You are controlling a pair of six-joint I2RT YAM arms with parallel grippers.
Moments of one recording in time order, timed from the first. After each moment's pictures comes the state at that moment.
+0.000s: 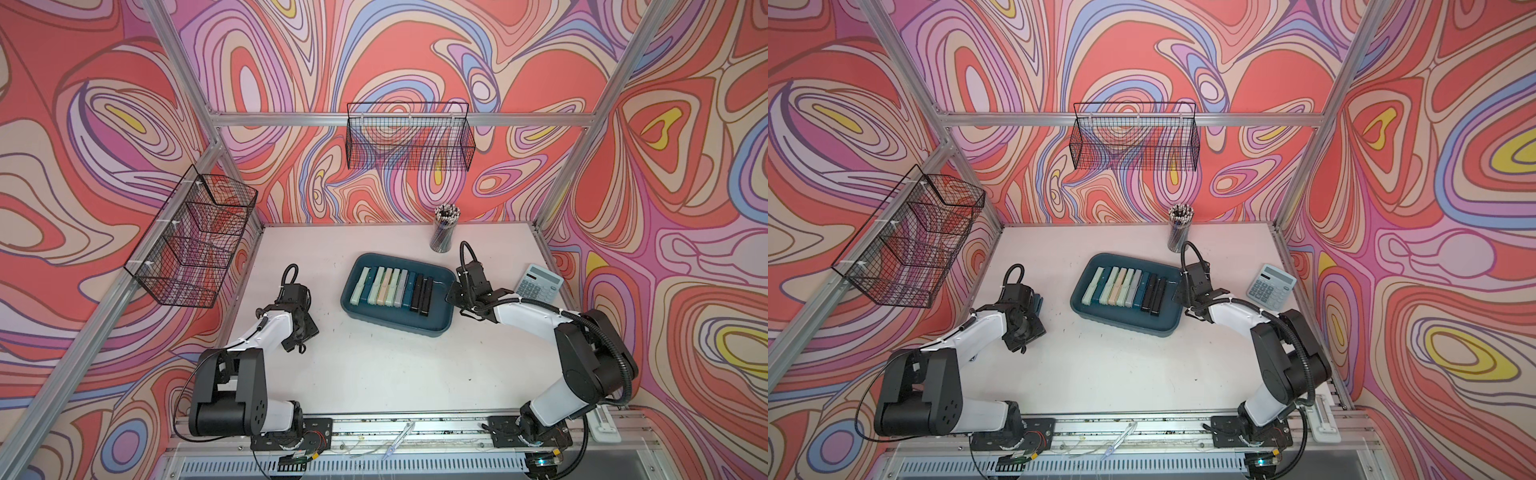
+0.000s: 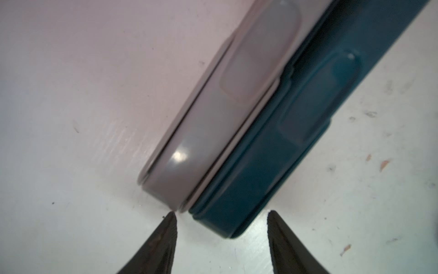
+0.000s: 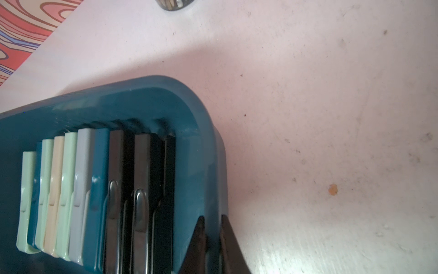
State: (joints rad) left arm 0.01 1.42 0.71 -0.61 -0.12 -0.63; right arm 0.40 1.61 0.89 -0.14 0.09 0.74
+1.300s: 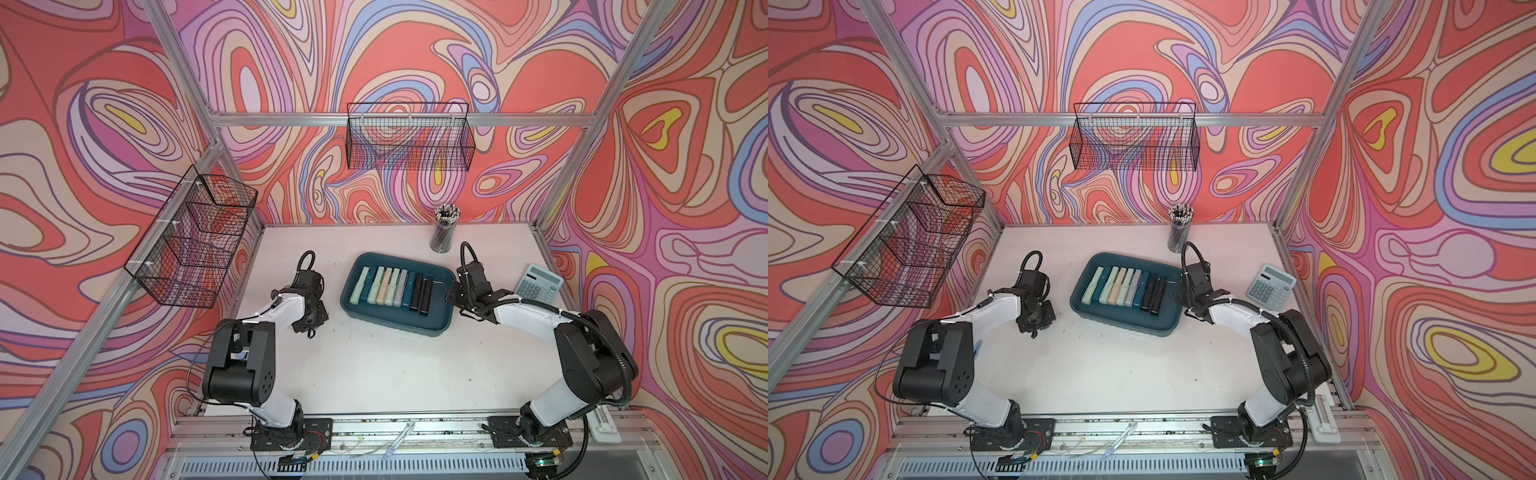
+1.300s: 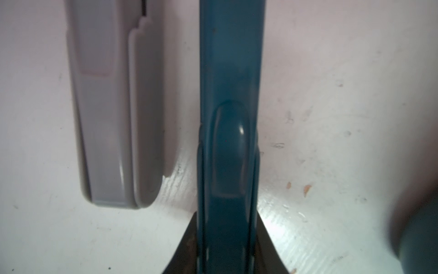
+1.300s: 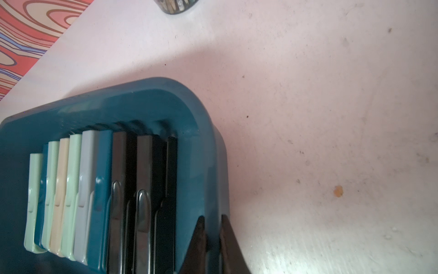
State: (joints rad) left arm -0.10 1.58 0.87 -0.59 -0.14 -0.54; right arm 0.40 1.61 0.88 -0.12 0.08 0.76
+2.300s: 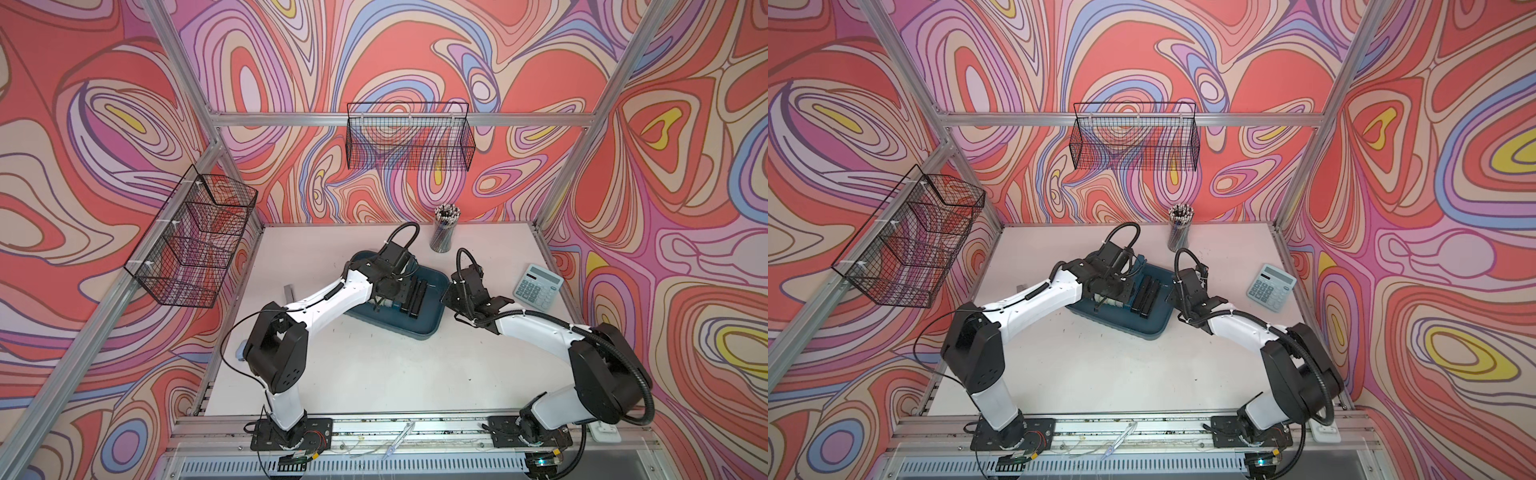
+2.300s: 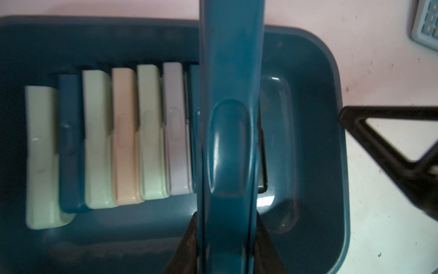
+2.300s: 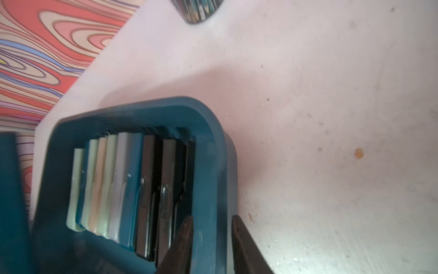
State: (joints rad) left arm -0.70 1.80 1.45 -0.69 -0.02 -0.33; right arm 0.50 1.45 0.83 -0.12 0.18 0.90
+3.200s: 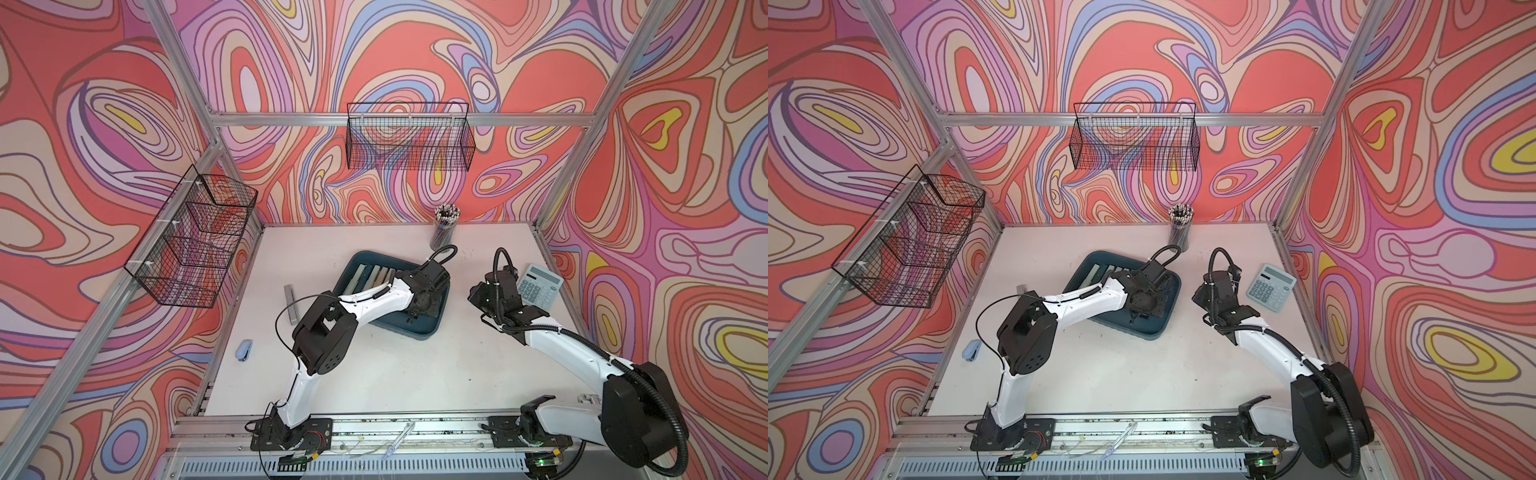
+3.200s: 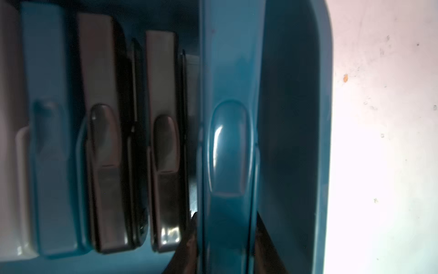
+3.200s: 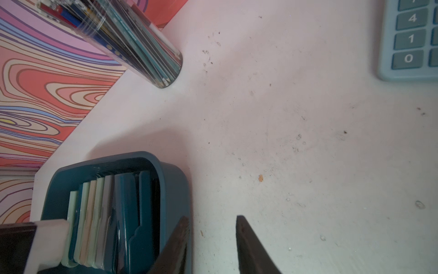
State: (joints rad) left arm -0.86 2.09 1.64 -0.68 -0.05 -0.54; right arm 0.32 1.26 0.70 -0.15 0.17 0.85
